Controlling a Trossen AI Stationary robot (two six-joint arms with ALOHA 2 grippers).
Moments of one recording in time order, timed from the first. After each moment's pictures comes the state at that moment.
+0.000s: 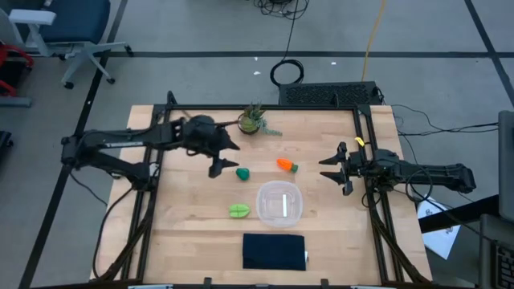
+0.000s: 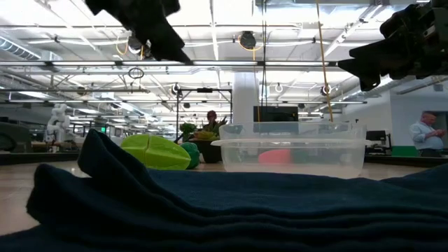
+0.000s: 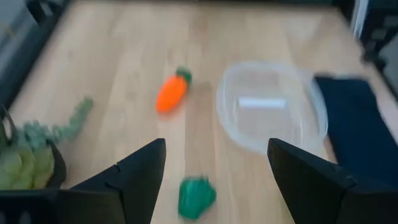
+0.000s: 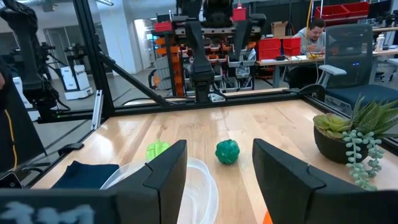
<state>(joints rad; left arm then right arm) 0.22 1.26 1.01 -0.43 0.25 0.11 -0.10 0.16 0.02 0.16 -0.10 0.11</state>
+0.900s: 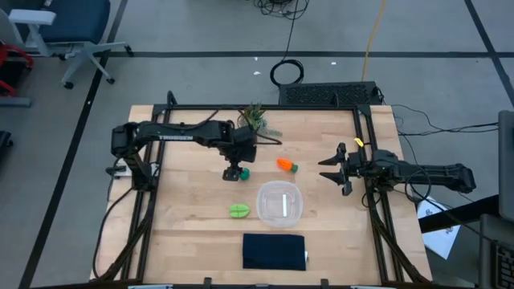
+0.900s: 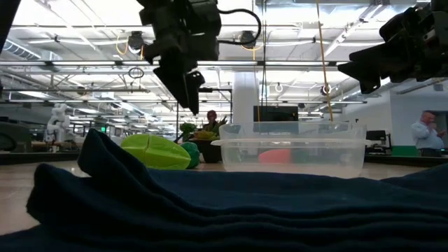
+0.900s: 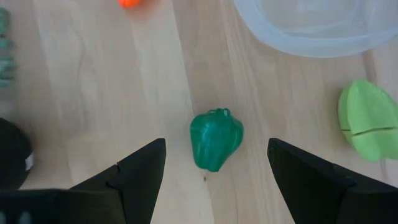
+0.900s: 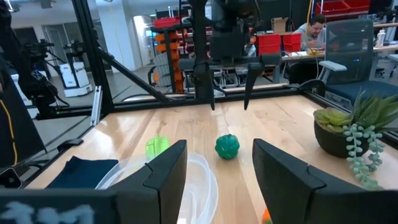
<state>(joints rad) 0.19 1.76 1.38 -0.86 0.15 0.35 -0.10 0.16 0.02 0.16 -0.10 0.11</state>
